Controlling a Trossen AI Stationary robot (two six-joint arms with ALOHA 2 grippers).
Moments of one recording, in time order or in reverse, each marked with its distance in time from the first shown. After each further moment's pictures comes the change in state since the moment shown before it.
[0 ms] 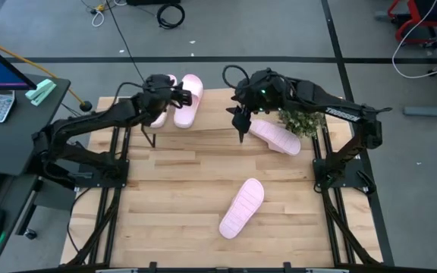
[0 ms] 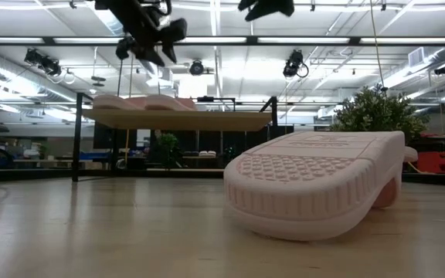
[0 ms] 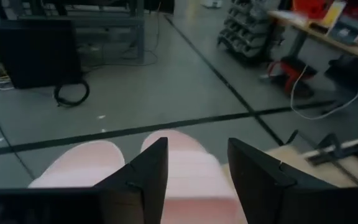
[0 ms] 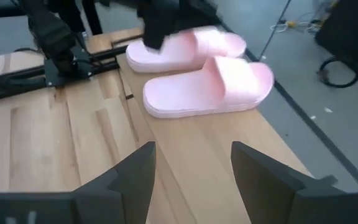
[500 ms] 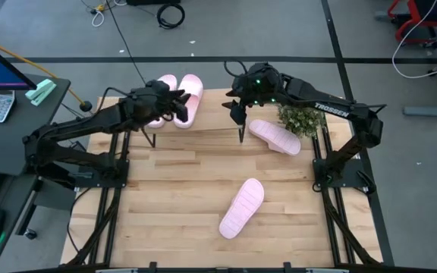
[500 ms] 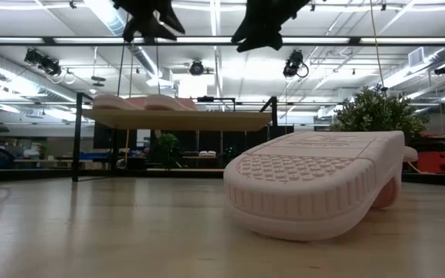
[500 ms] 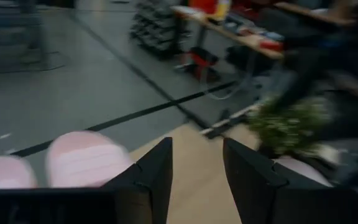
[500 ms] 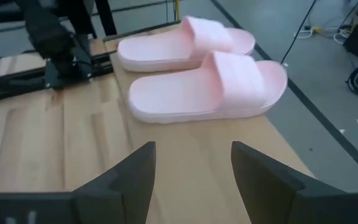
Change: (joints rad) left arm -0.108 -0.136 -0.002 -0.003 0.279 0.085; right arm -0.172 0.002 -0.229 0.295 -0.233 -0.095
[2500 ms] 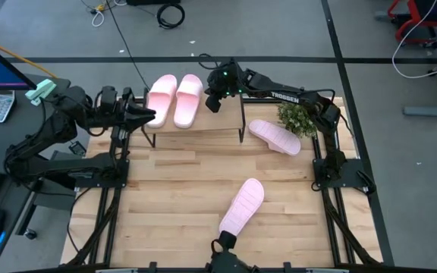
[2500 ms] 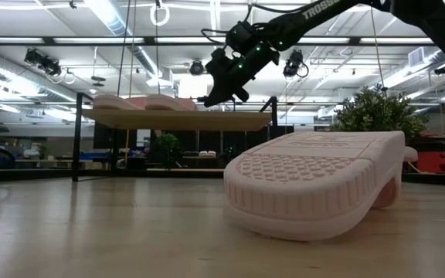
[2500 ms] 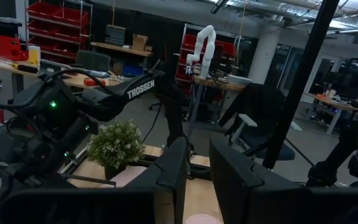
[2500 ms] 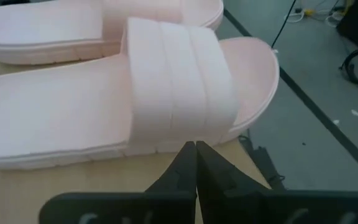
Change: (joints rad) left arm 0.078 -0.433 0.000 -0.095 0.783 0.131; right arm -0.141 0.465 0.208 0.206 -0.059 -0.071
